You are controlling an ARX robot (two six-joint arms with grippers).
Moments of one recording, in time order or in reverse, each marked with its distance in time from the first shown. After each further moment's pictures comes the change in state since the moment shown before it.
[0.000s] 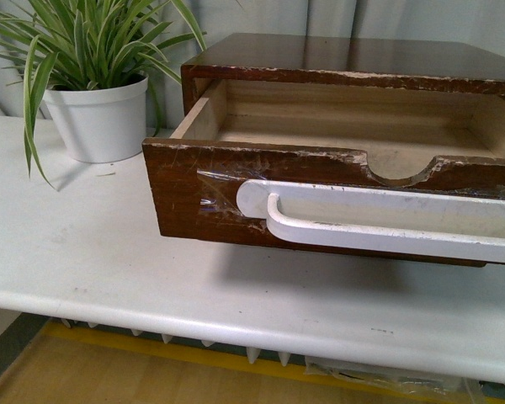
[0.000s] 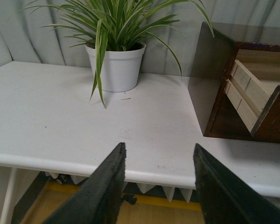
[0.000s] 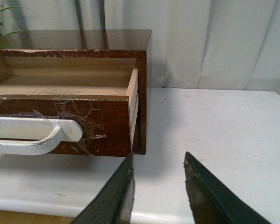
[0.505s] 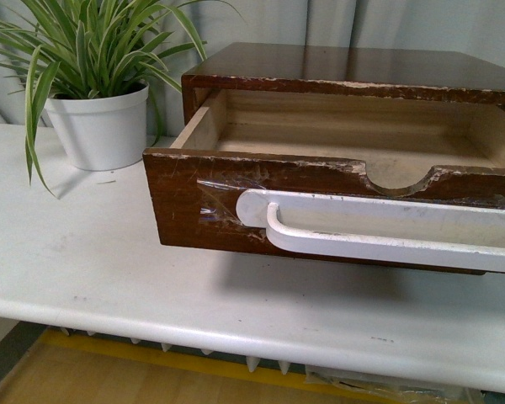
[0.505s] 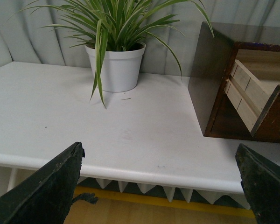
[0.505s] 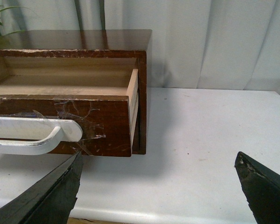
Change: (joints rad) left arm 0.000 0.000 0.000 0.000 0.000 0.002; right arm 0.000 0.000 0.000 0.000 0.000 0.000
